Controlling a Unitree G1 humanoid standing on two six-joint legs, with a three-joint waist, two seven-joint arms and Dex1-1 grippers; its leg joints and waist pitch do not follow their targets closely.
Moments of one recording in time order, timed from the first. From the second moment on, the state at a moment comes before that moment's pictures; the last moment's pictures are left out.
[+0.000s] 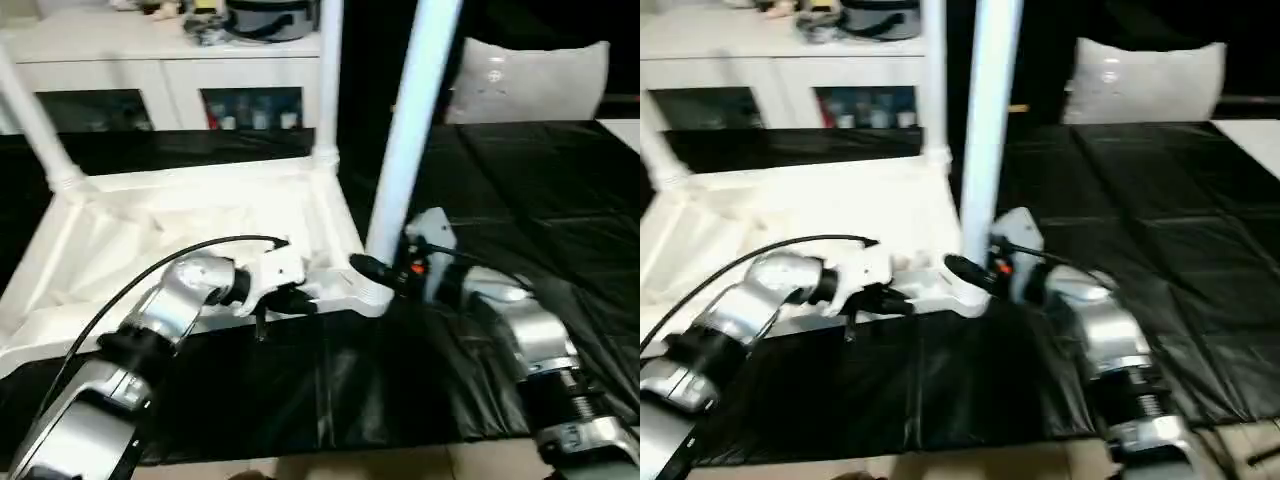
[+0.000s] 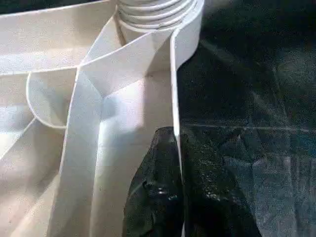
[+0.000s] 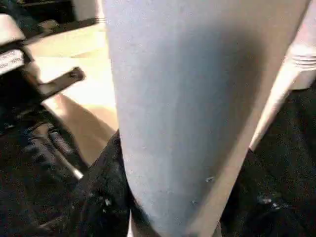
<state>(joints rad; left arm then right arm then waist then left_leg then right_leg) -0.58 0.39 -0.35 0.54 0.07 0.11 -1.10 -0.44 -0.25 0.12 0.33 0.20 0.27 0.73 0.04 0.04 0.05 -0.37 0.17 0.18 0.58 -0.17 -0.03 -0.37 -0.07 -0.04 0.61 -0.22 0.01</state>
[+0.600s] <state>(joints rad) -0.44 0.13 -0.32 0.18 0.19 0.57 -0.66 -0.59 -0.07 0.01 0.49 0.14 0.34 0.28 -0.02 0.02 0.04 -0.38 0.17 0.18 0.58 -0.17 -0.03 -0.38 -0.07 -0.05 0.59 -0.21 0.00</state>
